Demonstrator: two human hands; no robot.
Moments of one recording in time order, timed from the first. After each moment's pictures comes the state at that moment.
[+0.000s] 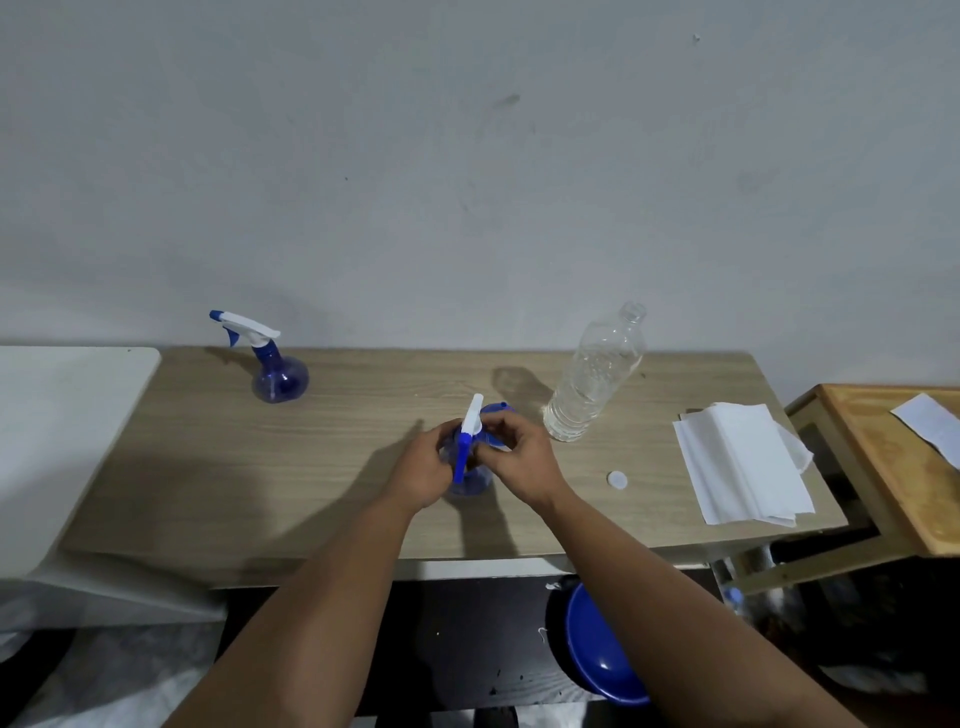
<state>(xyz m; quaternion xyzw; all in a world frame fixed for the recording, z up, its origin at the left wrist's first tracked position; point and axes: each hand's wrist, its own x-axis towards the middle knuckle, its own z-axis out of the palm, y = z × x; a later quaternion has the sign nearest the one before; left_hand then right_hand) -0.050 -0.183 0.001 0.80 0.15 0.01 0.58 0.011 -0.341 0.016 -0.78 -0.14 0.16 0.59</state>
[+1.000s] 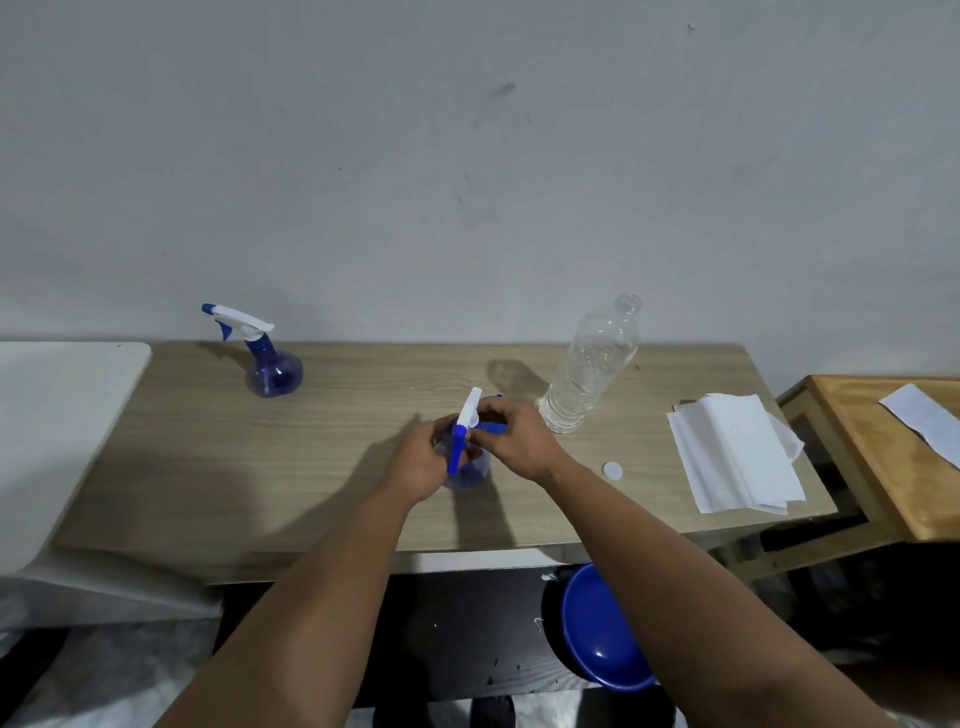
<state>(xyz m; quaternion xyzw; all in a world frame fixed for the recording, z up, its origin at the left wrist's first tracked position) -0.057 -0.189 0.019 0.79 0.18 -0.03 0.58 0.027 -0.339 0.039 -0.83 -0.22 0.21 0.47</state>
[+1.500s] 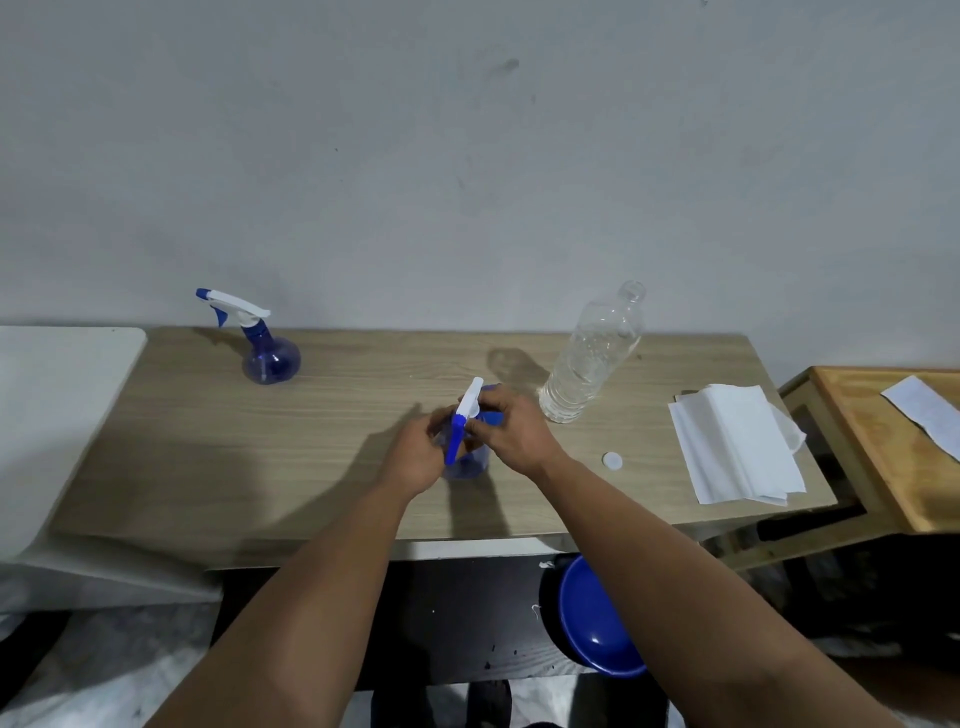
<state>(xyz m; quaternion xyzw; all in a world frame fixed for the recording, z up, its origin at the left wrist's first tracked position) -0.058 -0.187 0.008 0.78 0.20 -0.02 0.59 0.026 -0.334 0.025 -0.85 -0.22 0.19 0.44</state>
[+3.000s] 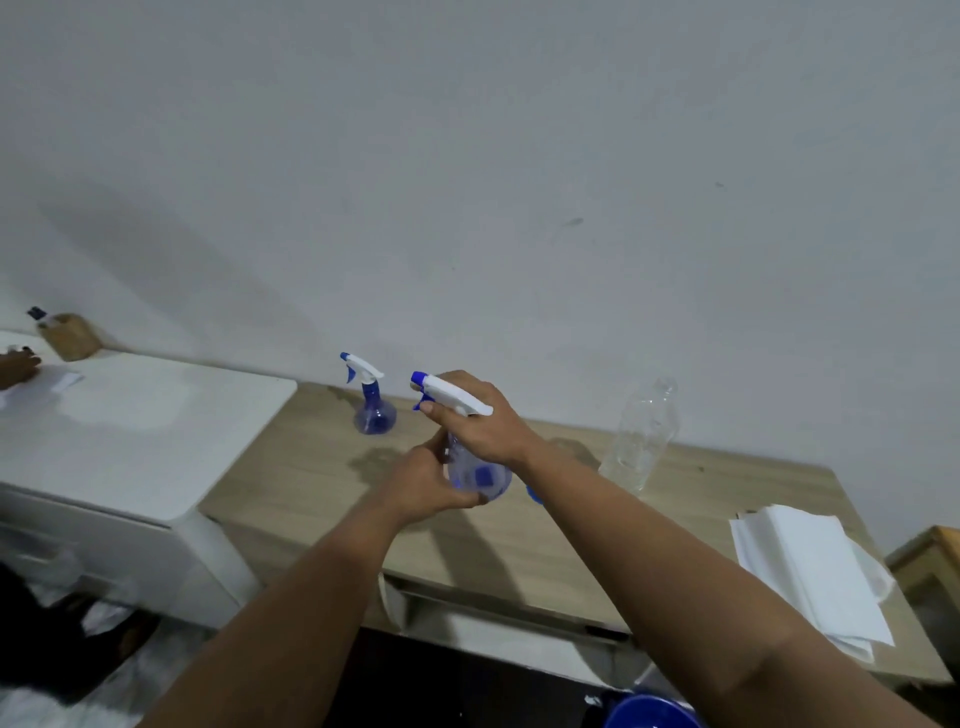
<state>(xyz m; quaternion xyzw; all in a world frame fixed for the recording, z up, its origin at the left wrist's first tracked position) -0.131 -0.170 0.097 0.88 0.19 0.06 0.42 -0.027 -0.272 0.164 -0.67 -0.44 0.19 0.56</state>
